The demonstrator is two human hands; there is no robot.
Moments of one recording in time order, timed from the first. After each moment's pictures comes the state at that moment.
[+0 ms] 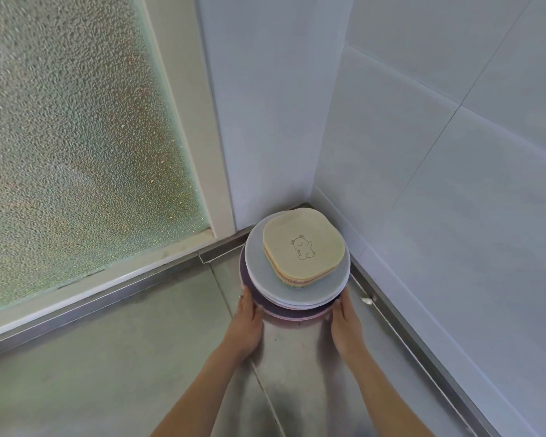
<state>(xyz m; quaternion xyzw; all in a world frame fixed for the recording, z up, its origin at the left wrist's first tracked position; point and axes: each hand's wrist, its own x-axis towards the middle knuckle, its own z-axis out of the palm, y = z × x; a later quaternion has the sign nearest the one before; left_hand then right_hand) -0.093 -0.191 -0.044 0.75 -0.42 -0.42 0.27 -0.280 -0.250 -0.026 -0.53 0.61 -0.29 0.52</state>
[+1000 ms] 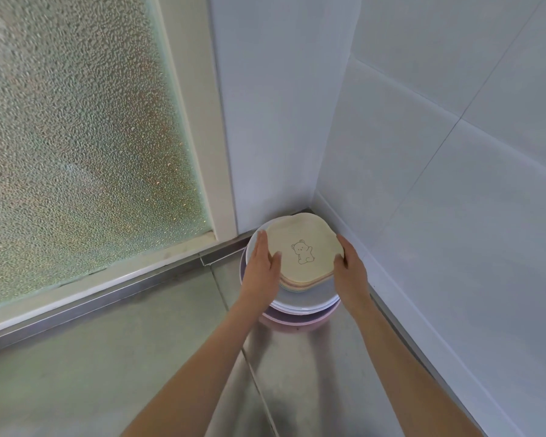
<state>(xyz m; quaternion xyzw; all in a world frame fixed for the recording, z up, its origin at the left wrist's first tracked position) -0.103 -0.260 0.036 0.75 -0.45 -0.29 0.39 -0.257 -0.320 0.038 -0.62 0.59 -0.30 0.42</state>
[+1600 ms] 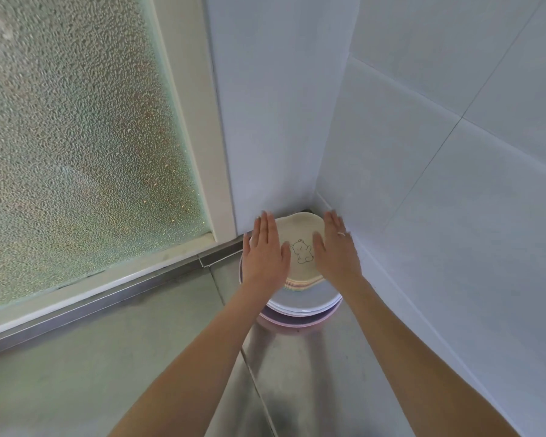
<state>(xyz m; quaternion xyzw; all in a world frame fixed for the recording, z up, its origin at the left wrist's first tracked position) -0.100 -0.289 0.039 0.80 -0.55 -0.13 0.20 -0.230 -0.358 0.039 -0.80 0.54 -0.17 0.20</state>
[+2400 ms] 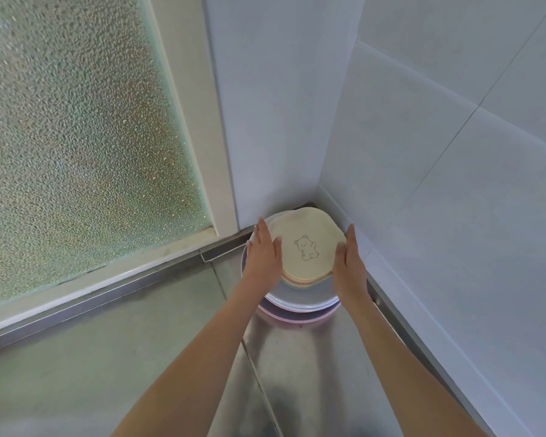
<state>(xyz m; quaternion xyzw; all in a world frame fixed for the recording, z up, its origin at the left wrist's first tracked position) -0.092 -0.293 0.018 0.77 -0.48 -0.28 0.31 -0.244 -0.322 0.034 -0.62 0.59 -0.31 0.42</state>
